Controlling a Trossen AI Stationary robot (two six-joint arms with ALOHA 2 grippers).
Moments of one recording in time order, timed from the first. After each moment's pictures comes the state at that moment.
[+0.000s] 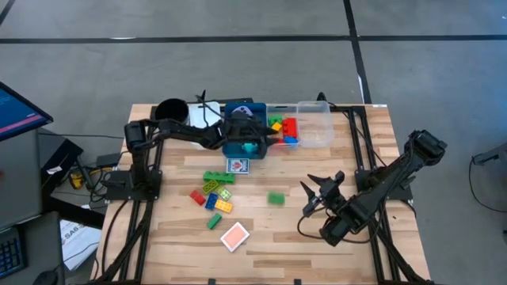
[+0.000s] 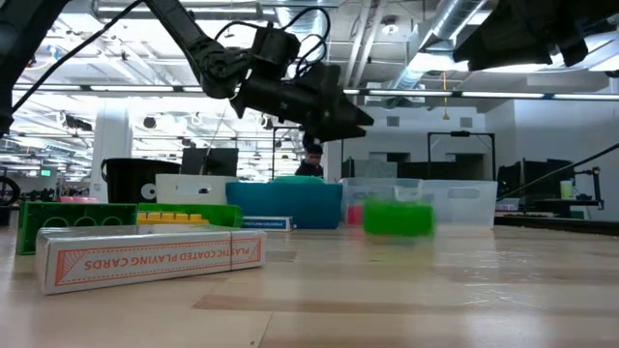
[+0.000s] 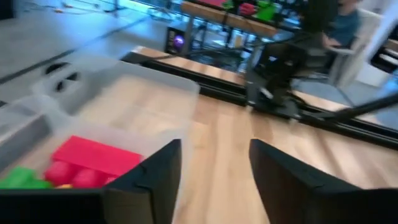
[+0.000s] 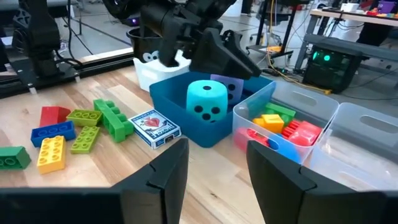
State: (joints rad) left arm 0.32 1.90 1.07 0.61 0.21 -0.16; right arm 0.73 1.47 0.91 -0.85 1.33 1.38
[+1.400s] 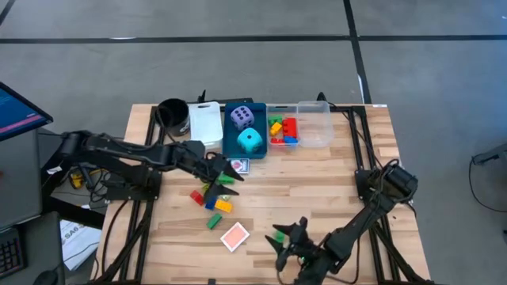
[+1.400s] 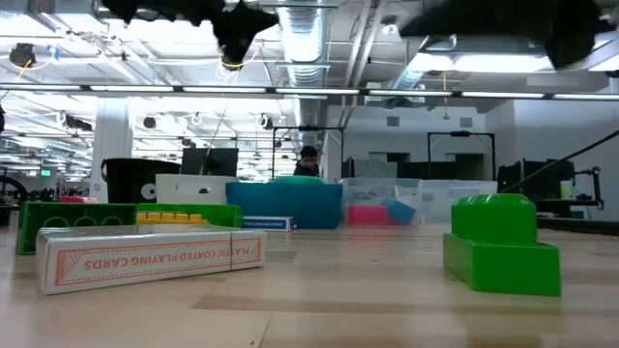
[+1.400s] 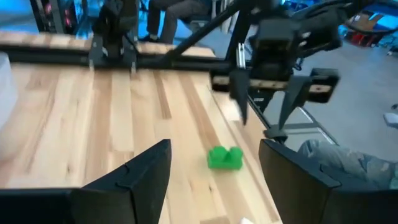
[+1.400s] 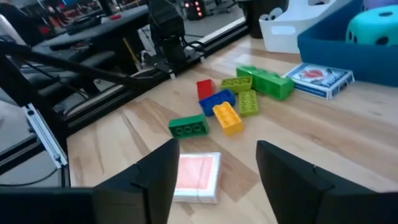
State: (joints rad) left arm -0.05 1.19 0.75 0.14 0.28 -0.10; right arm 0.81 1.97 1.28 -0.15 1.20 1.15
